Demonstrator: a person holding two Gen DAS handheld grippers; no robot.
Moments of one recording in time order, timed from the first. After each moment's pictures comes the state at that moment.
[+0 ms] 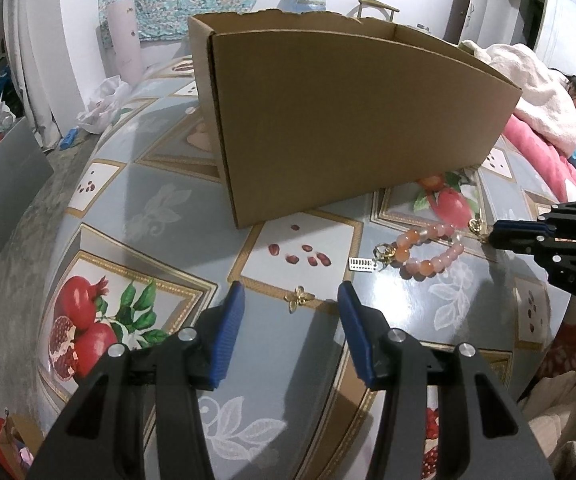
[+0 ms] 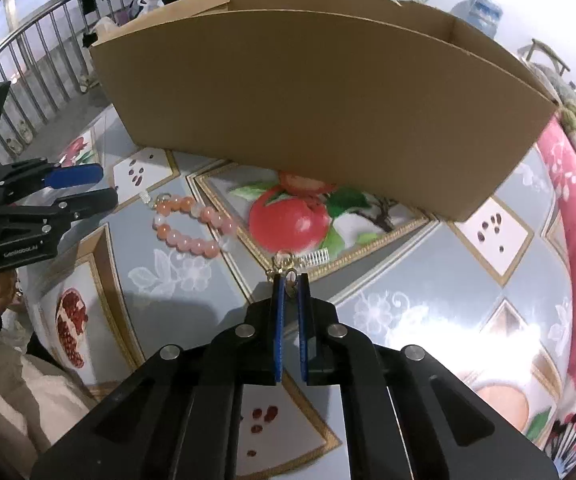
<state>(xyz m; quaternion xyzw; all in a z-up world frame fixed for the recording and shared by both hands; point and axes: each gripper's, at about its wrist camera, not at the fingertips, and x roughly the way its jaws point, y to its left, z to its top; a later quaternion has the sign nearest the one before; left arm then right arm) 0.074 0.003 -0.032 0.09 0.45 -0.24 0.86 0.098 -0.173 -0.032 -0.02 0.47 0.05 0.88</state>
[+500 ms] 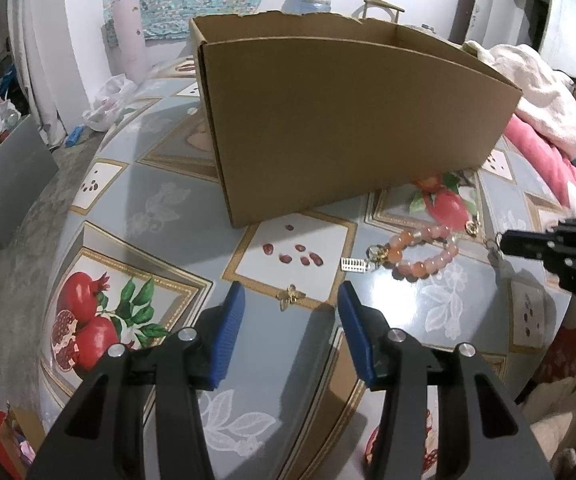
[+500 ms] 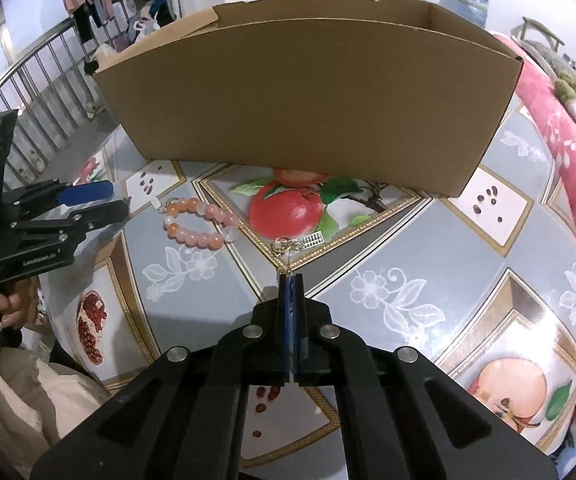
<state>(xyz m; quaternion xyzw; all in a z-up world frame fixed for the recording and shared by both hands) 0.071 -0.003 -0.029 0.09 0.45 -0.22 0.86 0.081 -0.200 -0.032 0.04 0.46 0.07 0.89</state>
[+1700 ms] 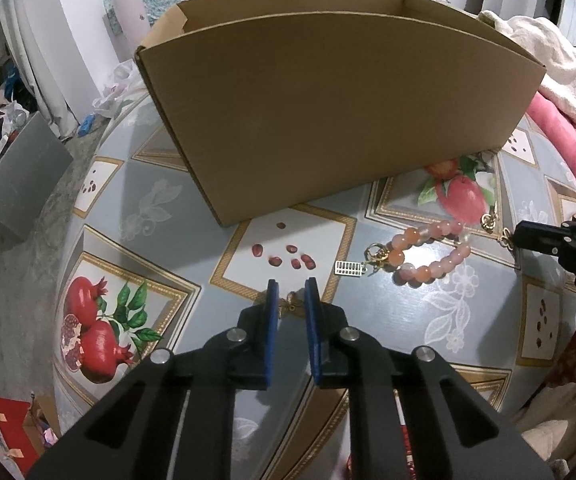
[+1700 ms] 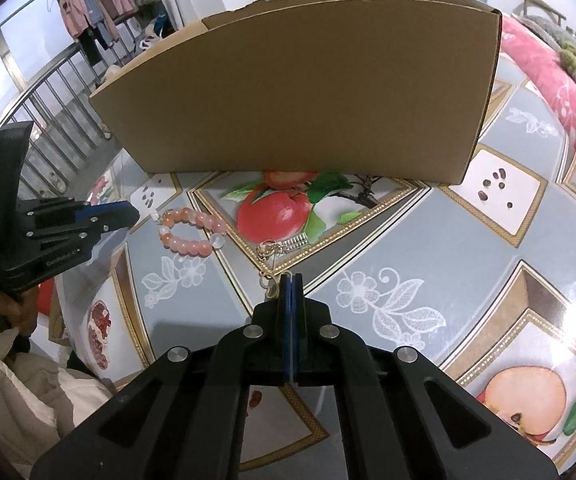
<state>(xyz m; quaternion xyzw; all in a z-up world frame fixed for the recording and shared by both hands) 0.086 -0.032 -0.030 0.13 0.49 -0.18 0.84 0.083 -0.236 -0.041 0.09 0.45 0.10 0.88</state>
